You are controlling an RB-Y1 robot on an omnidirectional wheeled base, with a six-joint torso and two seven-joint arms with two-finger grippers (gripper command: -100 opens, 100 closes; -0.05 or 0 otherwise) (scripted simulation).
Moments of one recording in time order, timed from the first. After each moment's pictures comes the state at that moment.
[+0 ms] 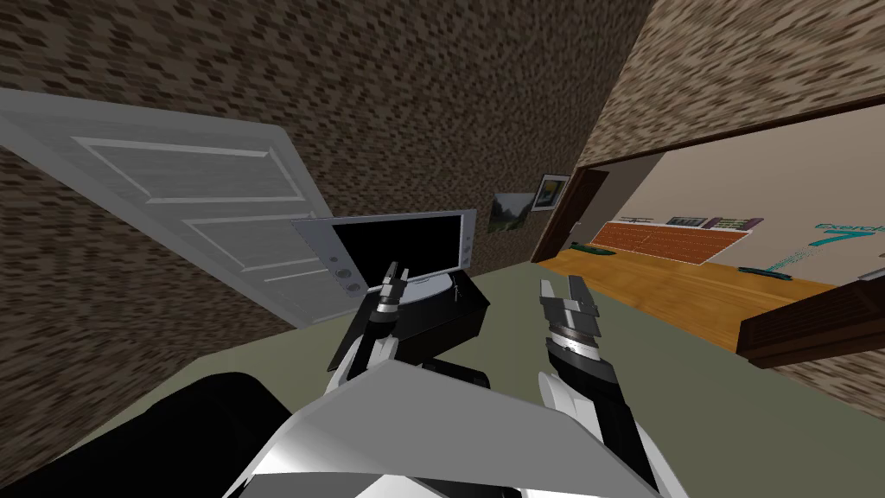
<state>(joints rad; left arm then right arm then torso) 0.55 0.05 -0.04 -2.27 -0.09 -0.44 0.16 0.54 0.03 -0.04 -2.27 0.06 -0.51 -0.06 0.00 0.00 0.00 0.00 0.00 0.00</state>
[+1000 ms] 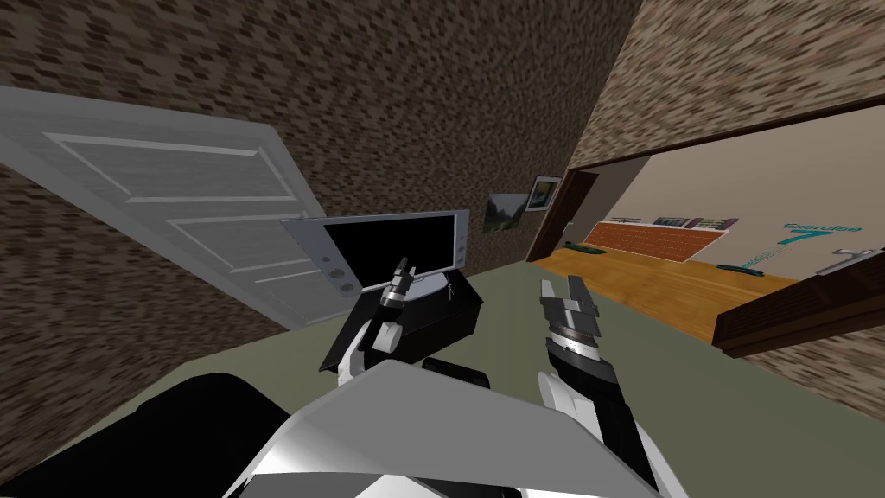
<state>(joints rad) 0.39 0.15 -0.04 -2.21 0.02 -0.23 0.11 0.54 0.03 -0.04 -2.27 0.06 -0.51 -0.06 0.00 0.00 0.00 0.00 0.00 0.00</state>
